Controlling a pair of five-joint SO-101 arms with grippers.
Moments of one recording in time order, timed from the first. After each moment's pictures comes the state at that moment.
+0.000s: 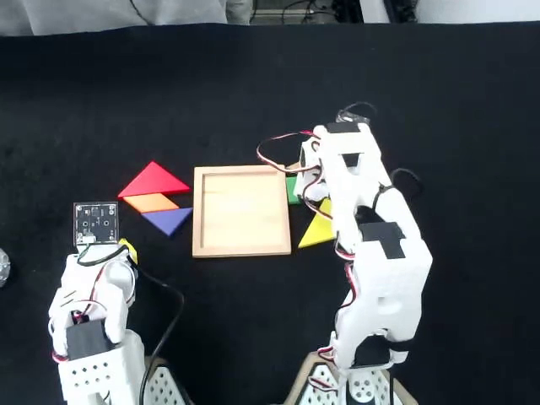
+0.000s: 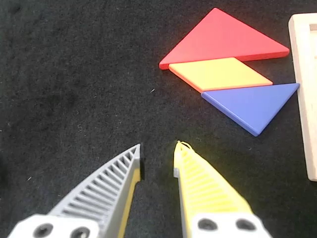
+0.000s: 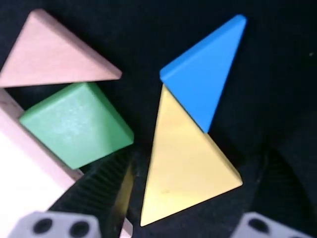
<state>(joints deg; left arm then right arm) -19.4 -104.0 96.2 59.7 -13.8 -5.0 28.5 3.5 74.2 -29.2</state>
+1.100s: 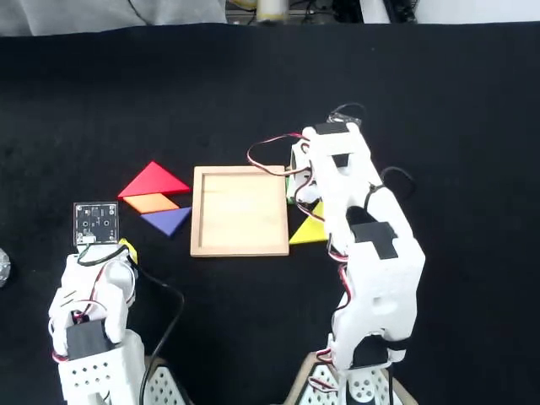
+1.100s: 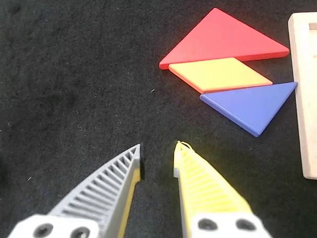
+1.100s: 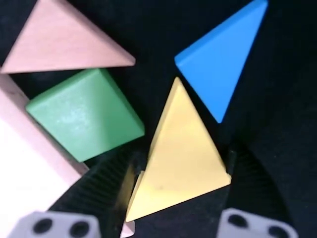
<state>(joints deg) -19.4 -104.0 96.2 59.7 -13.8 -8.3 28.9 3.0 75.3 -29.6</state>
